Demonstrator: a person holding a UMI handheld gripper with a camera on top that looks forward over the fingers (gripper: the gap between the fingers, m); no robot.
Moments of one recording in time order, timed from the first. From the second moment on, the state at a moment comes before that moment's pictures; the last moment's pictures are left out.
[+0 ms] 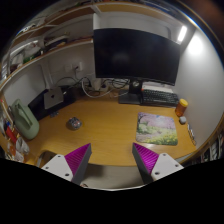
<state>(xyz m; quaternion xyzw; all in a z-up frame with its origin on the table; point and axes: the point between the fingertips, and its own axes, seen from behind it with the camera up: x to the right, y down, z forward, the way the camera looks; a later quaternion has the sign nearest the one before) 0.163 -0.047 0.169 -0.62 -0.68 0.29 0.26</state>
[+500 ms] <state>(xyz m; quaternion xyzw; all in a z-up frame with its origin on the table) 0.161 -0.179 0.129 -0.59 -0.72 0.30 0.21</state>
